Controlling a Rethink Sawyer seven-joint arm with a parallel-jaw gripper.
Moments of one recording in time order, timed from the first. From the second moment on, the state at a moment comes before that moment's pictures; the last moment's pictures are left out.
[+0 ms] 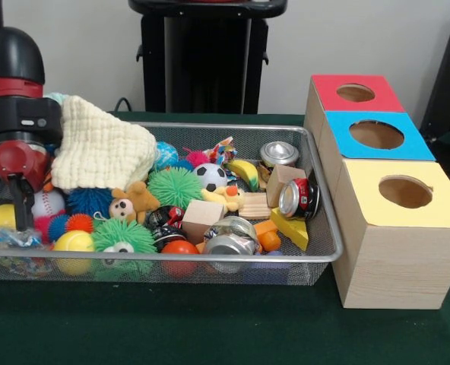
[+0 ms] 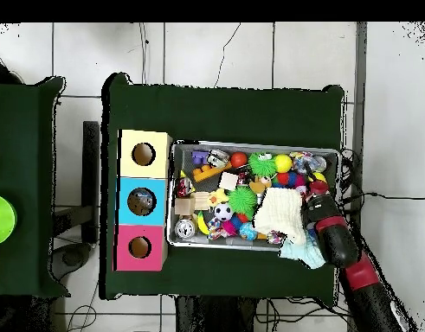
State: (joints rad) arm -1.57 0.07 0.89 1.69 -0.69 -0.02 2.23
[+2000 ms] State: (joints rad) arm -1.34 -0.13 0.70 1.68 -0.64 -0.20 2.23
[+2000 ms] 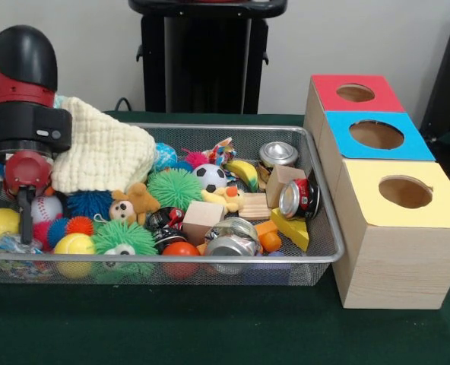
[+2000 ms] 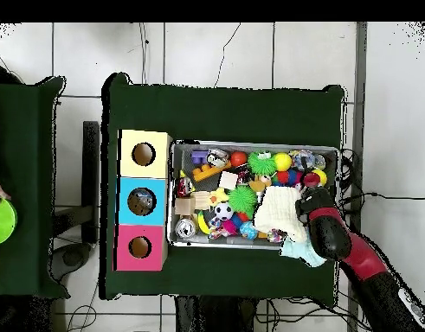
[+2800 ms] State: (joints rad) arm -1.22 -0.18 0.56 1.70 -0.58 -0.40 2.23
